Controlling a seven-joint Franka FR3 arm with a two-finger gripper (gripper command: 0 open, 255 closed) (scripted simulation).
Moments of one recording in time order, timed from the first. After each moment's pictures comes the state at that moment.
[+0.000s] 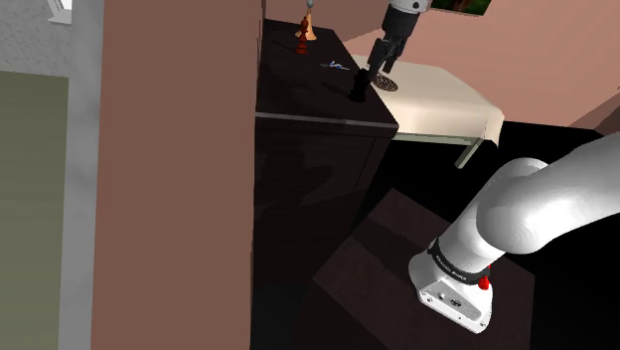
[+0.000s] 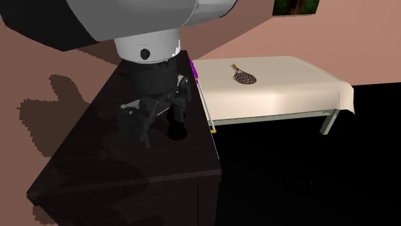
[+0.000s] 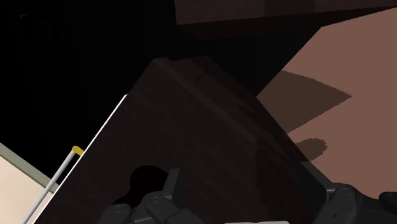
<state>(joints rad) -0.05 -0.46 -0.21 -2.23 -0.13 1.85 -0.23</state>
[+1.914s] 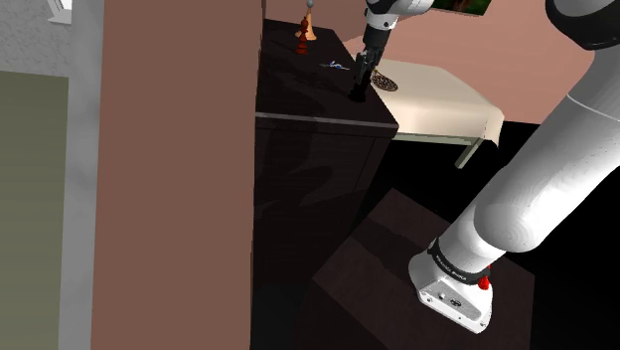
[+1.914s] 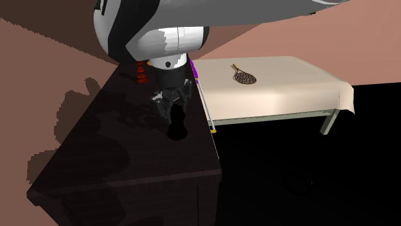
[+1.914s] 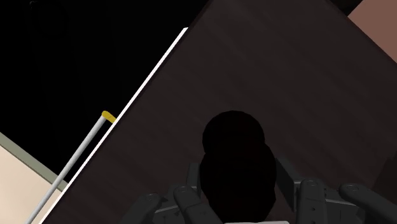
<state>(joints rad) -0.10 0.03 -0.37 -1.91 -0.03 2.00 -0.47</state>
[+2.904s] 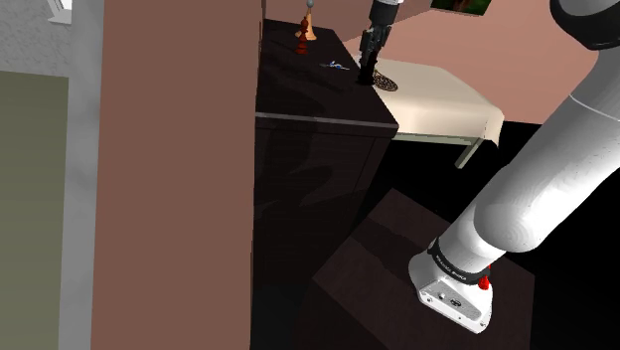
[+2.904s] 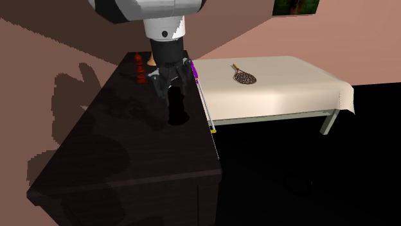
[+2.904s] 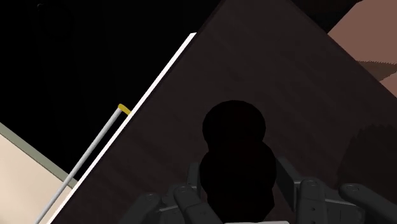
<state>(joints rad) -0.10 0.01 -0.37 -1.77 -0.04 1.84 -0.47</state>
